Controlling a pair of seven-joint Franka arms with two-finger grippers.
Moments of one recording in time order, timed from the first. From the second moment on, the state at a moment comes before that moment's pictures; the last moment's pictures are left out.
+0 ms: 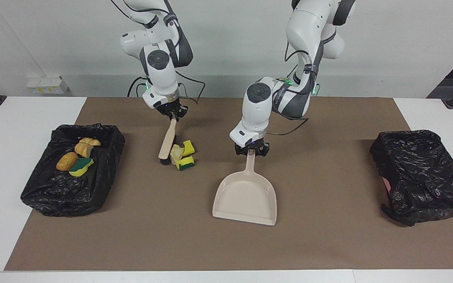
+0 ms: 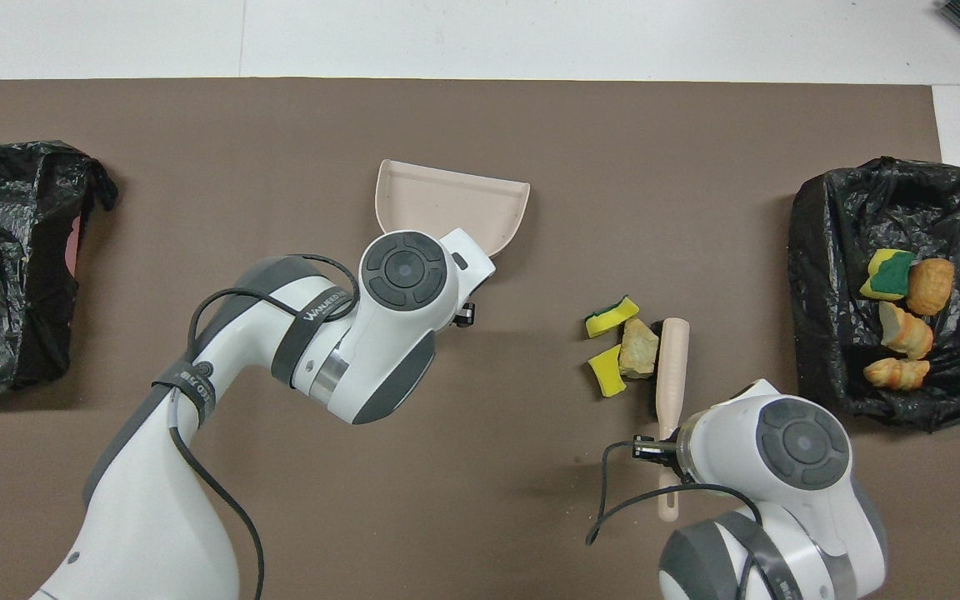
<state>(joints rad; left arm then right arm) -0.55 0.37 -0.08 -1.78 0.06 2.16 -0.50 0.39 -0.26 -0.03 -2.54 0.03 2.15 0.53</state>
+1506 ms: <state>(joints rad) -0.52 0.36 -0.07 -1.78 0.06 2.17 -0.22 0.56 -0.20 -0.02 -2.49 0.05 2.18 0.72</state>
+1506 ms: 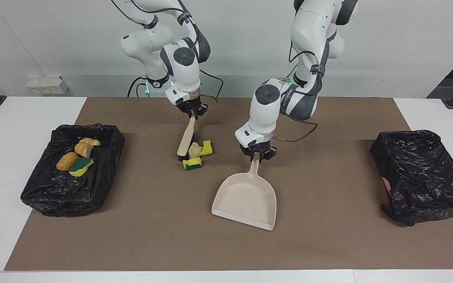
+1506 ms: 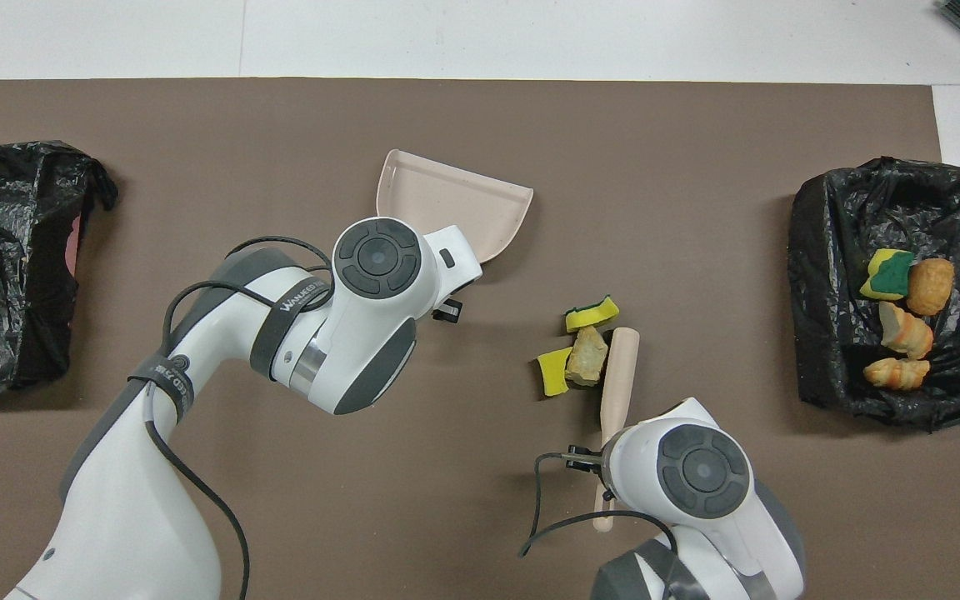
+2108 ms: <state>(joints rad) -0.23 0.22 -0.06 -1.78 0.06 1.92 0.51 0.62 -0.19 -0.02 -2.49 0.05 2.19 0.79</state>
